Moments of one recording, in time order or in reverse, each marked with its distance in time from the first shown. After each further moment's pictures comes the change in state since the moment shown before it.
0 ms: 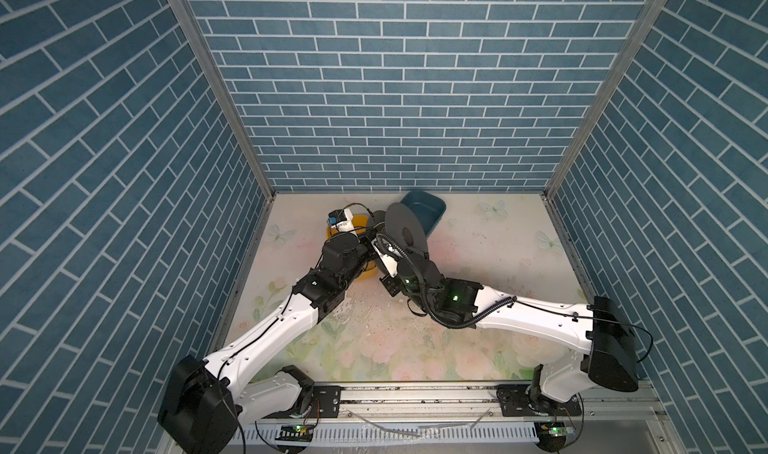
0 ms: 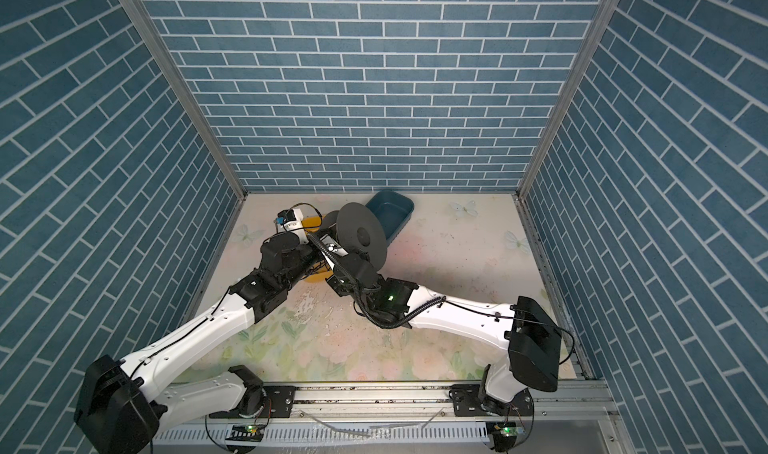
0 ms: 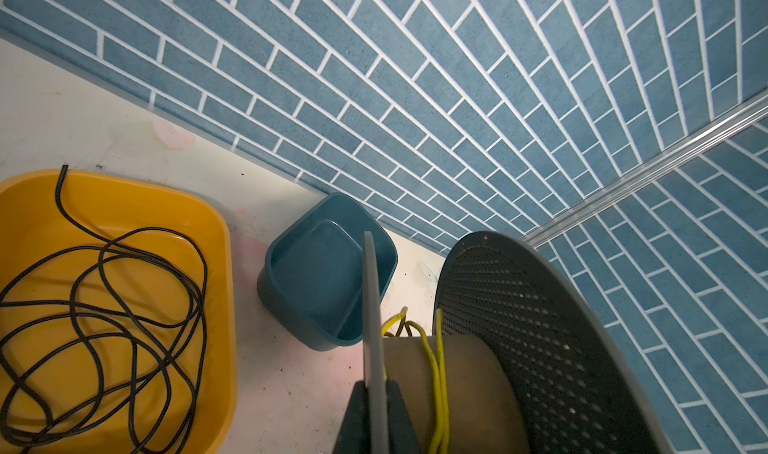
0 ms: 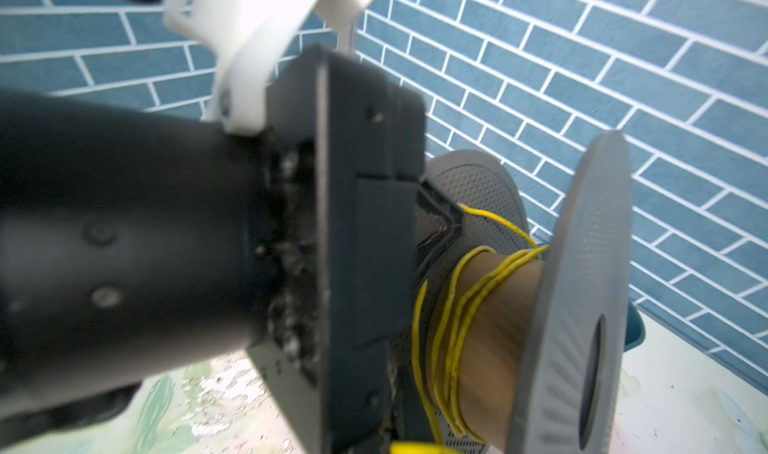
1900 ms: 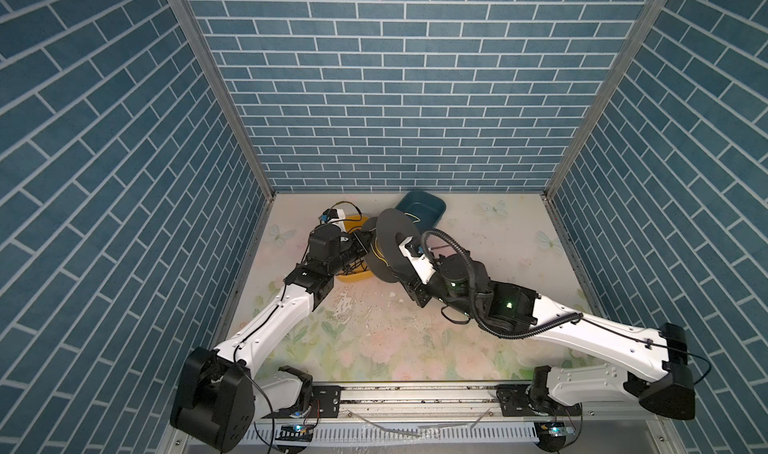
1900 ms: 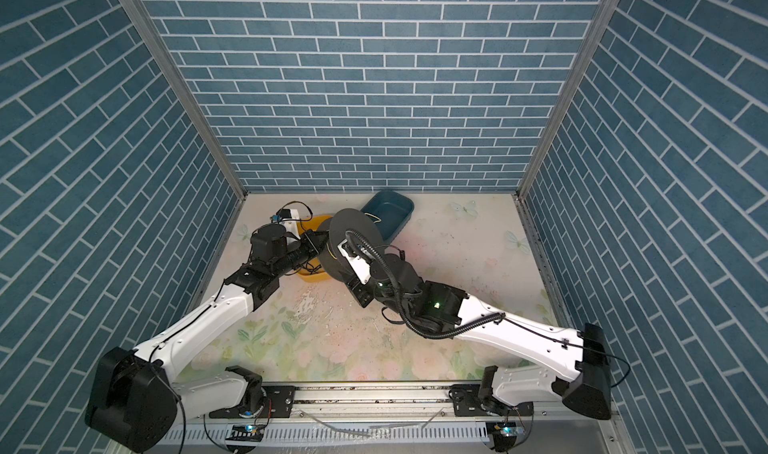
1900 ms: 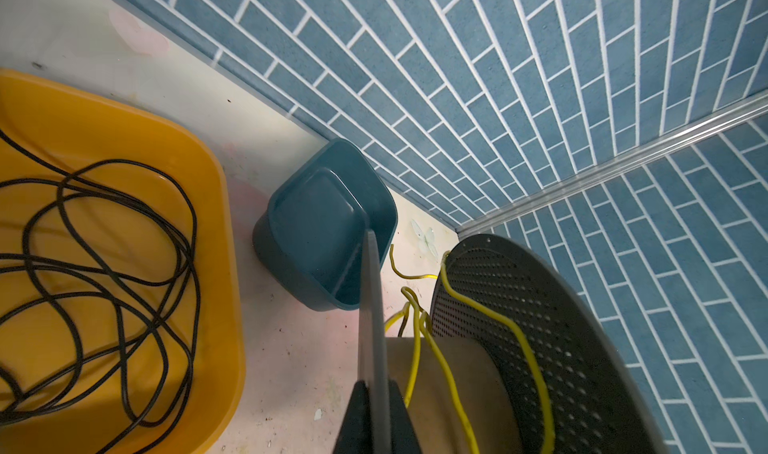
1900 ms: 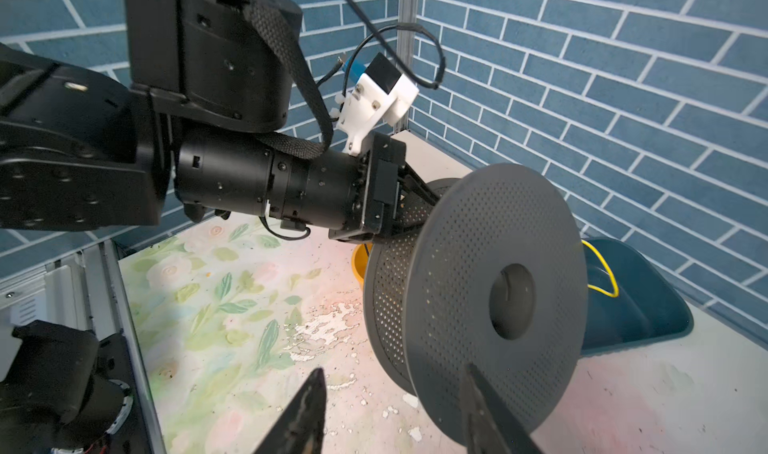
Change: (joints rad) left arm 0.242 0.077 -0.017 -0.002 0.426 -0.065; right arm -0.024 -0.343 -0.075 -0.253 -0.233 0.080
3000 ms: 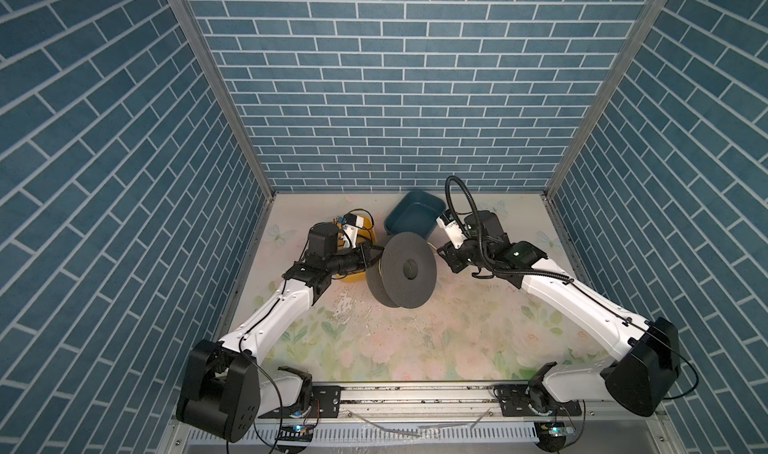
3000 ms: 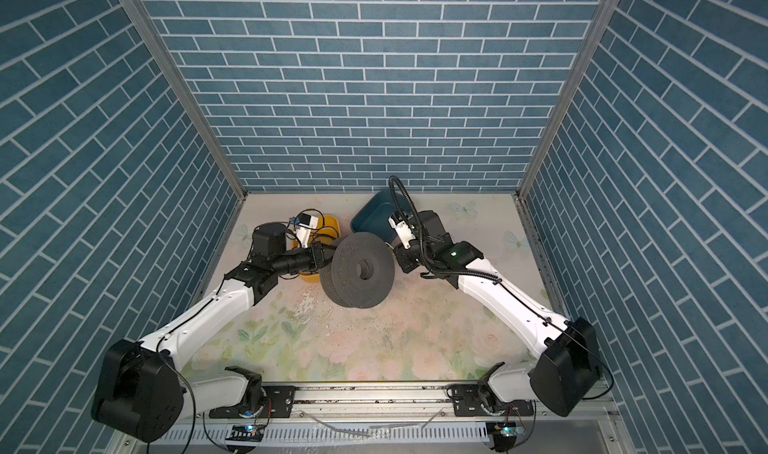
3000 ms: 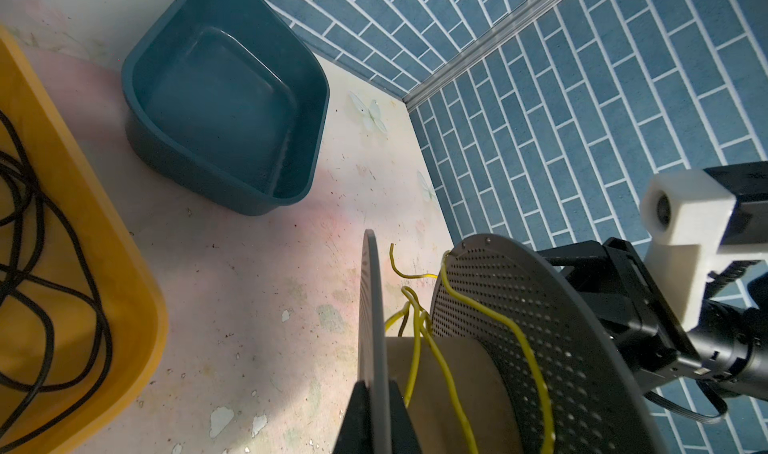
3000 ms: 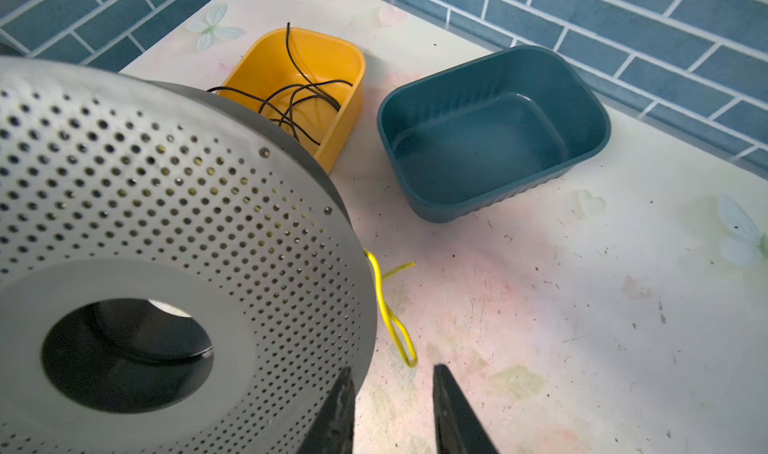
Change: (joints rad) left arm 0.035 0.034 0.018 -0.122 0.407 0.213; right arm -0.498 0.167 0.065 -0.281 -0.350 -0.054
